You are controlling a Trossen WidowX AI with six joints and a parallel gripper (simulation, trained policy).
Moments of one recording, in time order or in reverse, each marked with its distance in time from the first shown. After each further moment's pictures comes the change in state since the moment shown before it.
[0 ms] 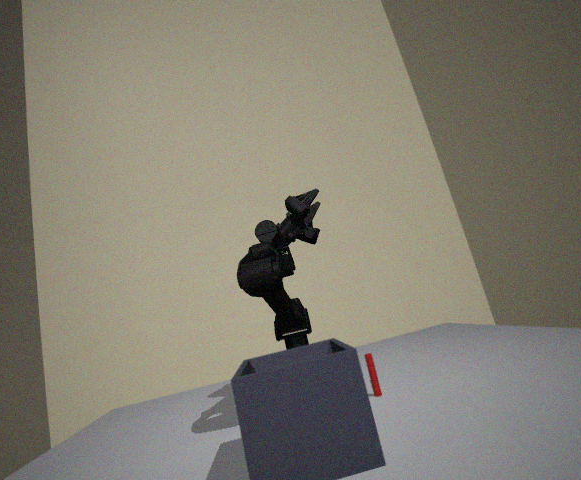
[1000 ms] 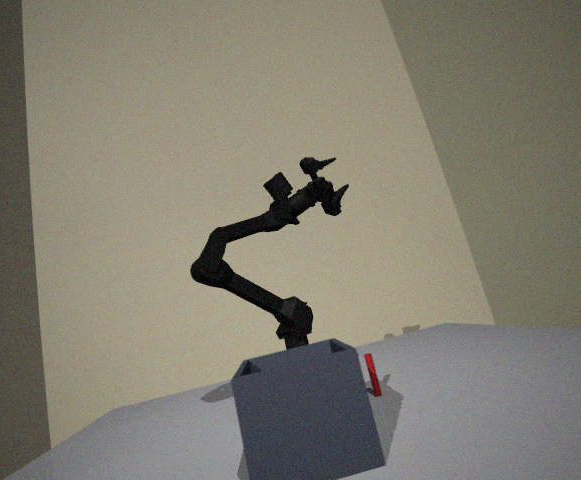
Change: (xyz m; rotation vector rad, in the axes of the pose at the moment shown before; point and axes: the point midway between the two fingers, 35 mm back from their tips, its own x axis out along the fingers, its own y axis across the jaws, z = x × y) arm 0.115 -0.024 -0.015 -0.787 -0.101 -0.174
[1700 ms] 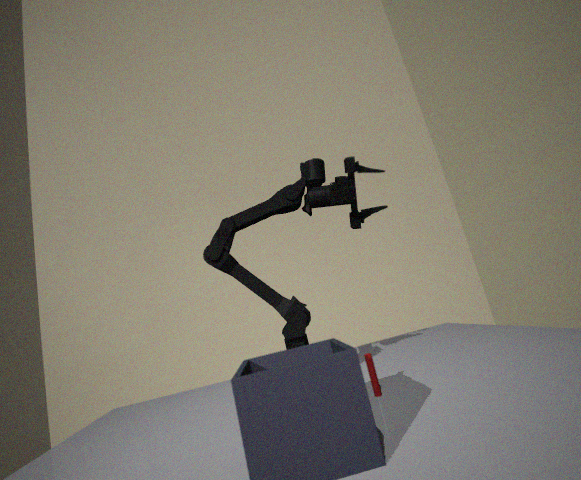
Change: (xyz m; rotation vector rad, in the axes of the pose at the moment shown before) arm 0.016 -0.038 0.143 -0.234 -0.561 -0.393
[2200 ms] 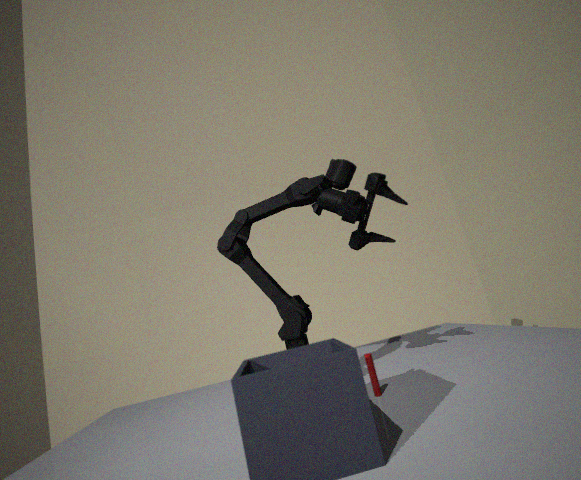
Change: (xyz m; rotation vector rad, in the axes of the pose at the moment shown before) arm 0.021 -0.060 0.101 0.023 -0.375 -0.365
